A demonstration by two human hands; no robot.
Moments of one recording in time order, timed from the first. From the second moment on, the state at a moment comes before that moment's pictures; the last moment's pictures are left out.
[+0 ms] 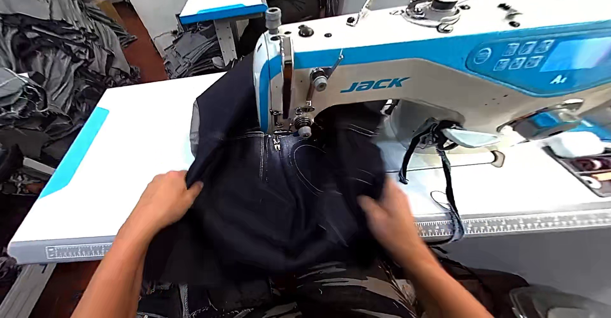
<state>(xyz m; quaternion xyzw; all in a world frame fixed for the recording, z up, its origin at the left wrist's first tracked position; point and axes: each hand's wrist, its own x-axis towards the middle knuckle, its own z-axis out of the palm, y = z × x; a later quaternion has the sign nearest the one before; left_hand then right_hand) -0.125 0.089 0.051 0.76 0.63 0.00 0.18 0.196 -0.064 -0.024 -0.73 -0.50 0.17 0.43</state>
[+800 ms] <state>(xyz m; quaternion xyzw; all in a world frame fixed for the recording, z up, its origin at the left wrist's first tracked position) -0.119 0.002 -0.008 0.53 0.66 0.34 0.40 0.247 -0.064 -0.022 -0.75 -0.51 0.26 0.34</state>
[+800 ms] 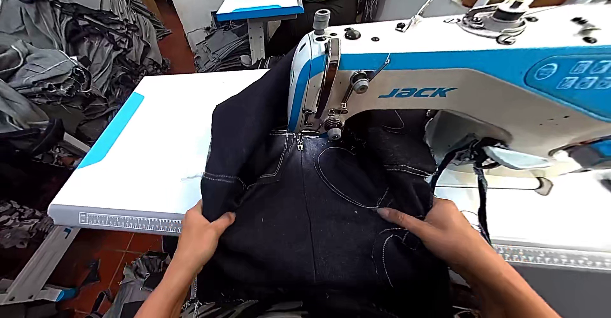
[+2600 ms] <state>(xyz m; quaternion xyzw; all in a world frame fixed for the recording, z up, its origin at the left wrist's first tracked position) -0.164 0.032 -0.016 0.68 0.66 0.28 0.13 0.269 -0.066 -0.013 -0.77 -0.58 0.02 0.27</state>
